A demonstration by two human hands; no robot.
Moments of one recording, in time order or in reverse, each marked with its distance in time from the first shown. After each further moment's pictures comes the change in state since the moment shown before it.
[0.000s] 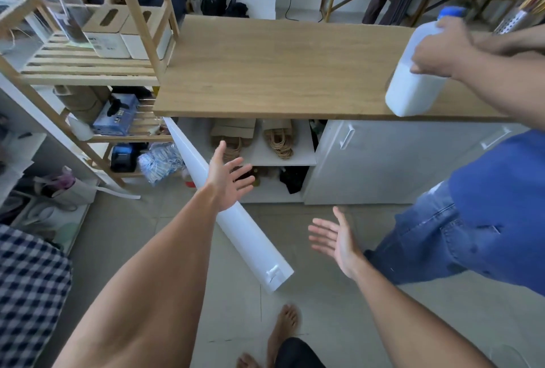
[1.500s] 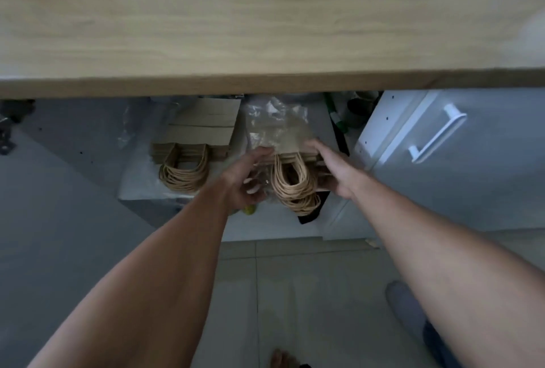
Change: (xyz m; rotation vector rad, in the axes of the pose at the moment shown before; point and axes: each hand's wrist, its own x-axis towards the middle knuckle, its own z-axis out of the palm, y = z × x) left_hand 0.408 -0.030 0.009 0.294 0.027 -0.092; right_hand 0.433 -0.136 0.071 -0.225 -0.095 -0.079
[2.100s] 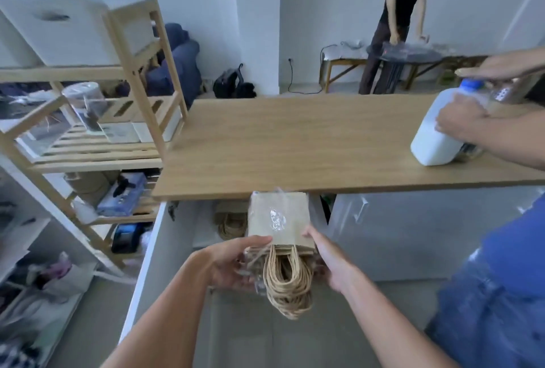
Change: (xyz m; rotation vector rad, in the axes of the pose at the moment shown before) left_hand -0.377 0.043 -0.018 0.296 -0.137 -0.131; right_hand -0.364 -0.052 0.053 0.039 0.032 0.072
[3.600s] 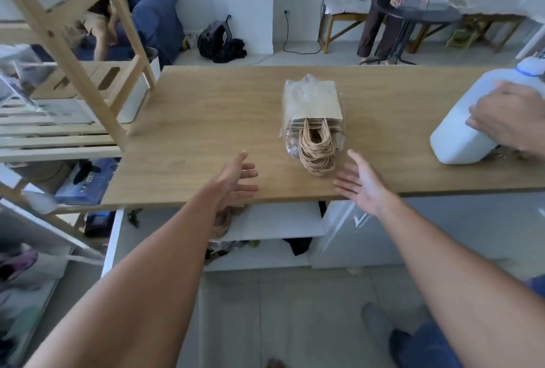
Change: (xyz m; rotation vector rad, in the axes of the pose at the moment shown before) left_hand 0.130 0.180 -0.005 -0.045 0.315 0.284; right_hand 0.151 -0.165 -0.102 0.243 0.117 -0.145
